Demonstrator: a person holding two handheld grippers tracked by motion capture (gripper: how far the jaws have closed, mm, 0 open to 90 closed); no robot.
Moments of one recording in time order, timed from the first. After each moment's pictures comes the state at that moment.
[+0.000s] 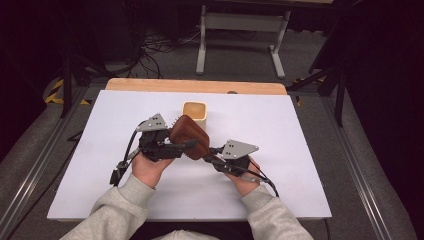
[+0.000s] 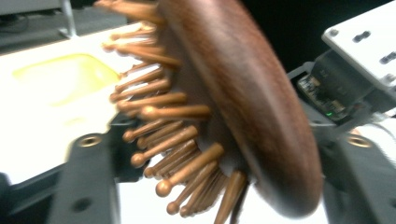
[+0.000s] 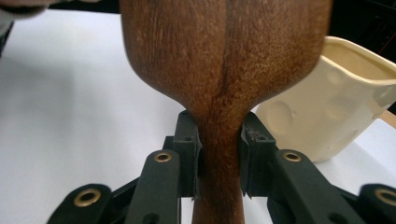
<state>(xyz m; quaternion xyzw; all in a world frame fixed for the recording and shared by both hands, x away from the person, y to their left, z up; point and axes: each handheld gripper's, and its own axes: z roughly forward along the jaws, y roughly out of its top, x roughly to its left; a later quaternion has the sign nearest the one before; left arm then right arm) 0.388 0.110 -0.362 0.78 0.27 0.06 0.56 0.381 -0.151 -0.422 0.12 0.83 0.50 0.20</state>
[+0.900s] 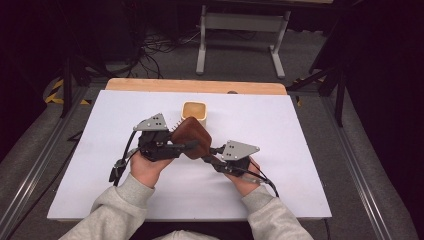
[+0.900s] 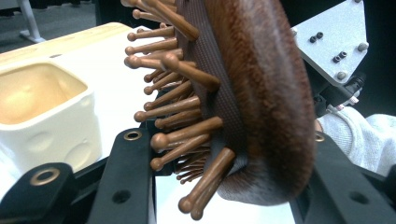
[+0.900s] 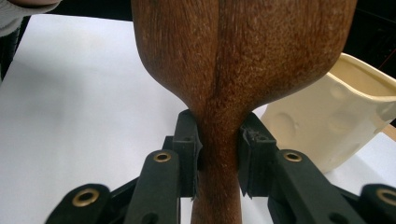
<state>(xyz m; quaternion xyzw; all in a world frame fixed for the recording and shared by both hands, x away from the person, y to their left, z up) 0.384 0.111 -0.351 0.79 0.23 0.04 0.56 0.379 -0.151 -0.418 0.10 0.83 0.51 0.20</state>
